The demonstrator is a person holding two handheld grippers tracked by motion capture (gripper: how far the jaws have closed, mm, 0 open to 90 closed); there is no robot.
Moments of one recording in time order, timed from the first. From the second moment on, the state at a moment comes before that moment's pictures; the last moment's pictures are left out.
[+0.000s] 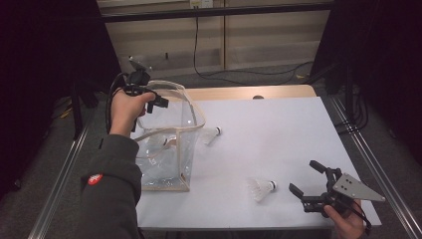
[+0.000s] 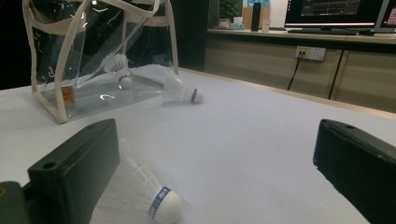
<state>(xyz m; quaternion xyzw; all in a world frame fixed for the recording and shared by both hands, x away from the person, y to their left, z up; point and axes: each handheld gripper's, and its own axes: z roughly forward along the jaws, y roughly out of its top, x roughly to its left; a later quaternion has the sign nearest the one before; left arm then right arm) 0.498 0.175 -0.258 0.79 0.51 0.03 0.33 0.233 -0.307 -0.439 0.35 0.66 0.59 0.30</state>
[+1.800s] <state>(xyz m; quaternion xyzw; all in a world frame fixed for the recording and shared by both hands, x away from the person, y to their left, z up) 0.455 0.128 -0.237 0.84 0.40 -0.04 0.37 0.233 -0.308 -0.439 0.35 0.66 0.59 0.30</state>
